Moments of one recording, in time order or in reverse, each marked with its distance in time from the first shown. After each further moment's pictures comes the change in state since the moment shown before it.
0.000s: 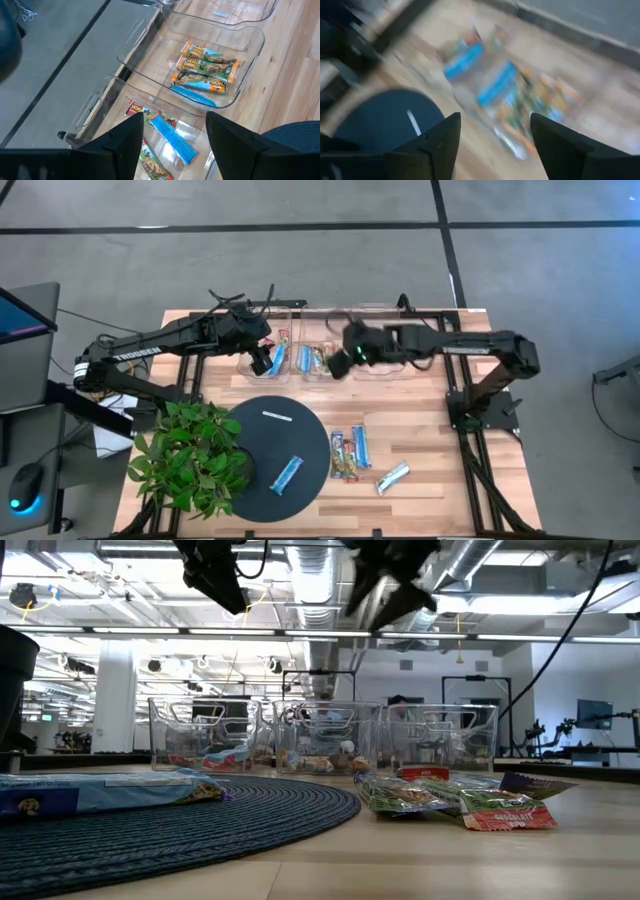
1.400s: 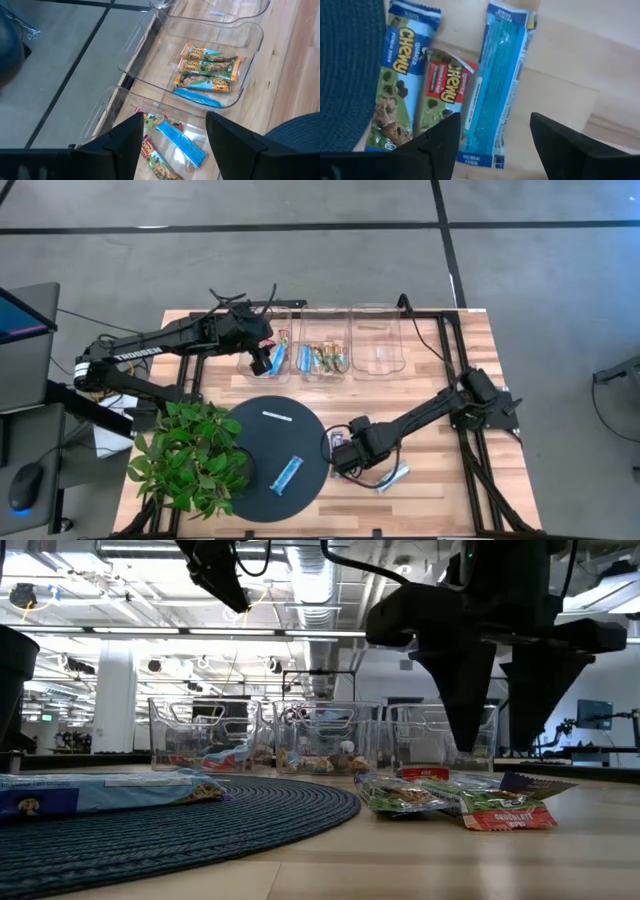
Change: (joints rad) left arm 0.000 0.004 0.000 0.022 -0.002 0.116; right arm 0.519 0.415 -0.002 -0.276 -0.199 0.959
